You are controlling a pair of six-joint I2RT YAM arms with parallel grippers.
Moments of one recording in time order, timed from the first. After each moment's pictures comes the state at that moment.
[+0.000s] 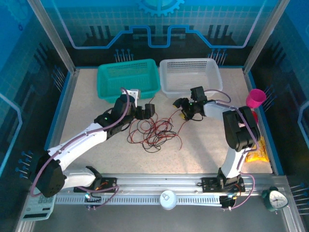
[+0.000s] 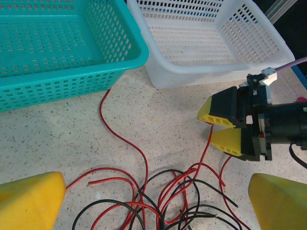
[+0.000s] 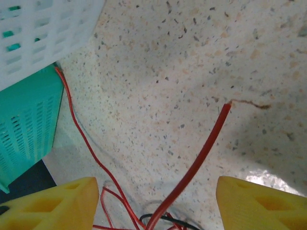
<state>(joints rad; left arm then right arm) -0.60 1.25 0.91 -0.21 -0.11 -0.48 0.27 1.85 1.06 -0.15 -0.43 1.12</state>
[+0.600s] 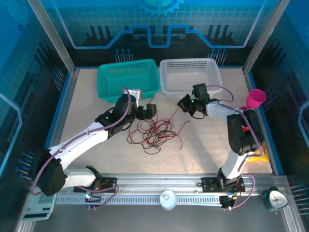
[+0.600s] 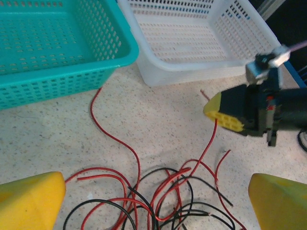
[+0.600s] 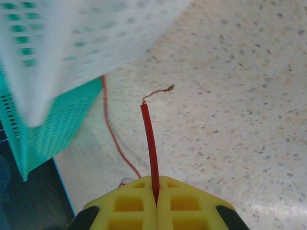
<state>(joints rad) -0.60 1.28 0.93 -0.21 -0.07 -0.48 0.27 1.73 1.06 -0.16 -0.40 1.03</state>
